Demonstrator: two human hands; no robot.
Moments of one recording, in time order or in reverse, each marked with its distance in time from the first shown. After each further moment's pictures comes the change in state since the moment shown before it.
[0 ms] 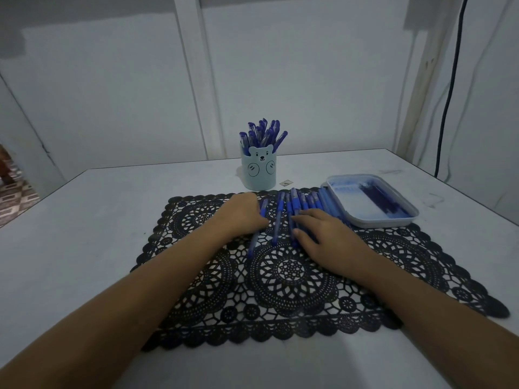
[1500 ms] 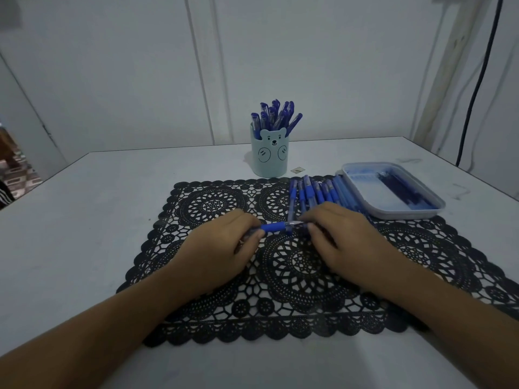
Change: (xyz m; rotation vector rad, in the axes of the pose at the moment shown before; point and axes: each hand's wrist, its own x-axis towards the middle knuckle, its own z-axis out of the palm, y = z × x) left_hand -0.086 -0.047 0.018 -0.006 0.421 0.550; right_hand -0.016 -0.022 -0.004 0.074 0.153 -0.173
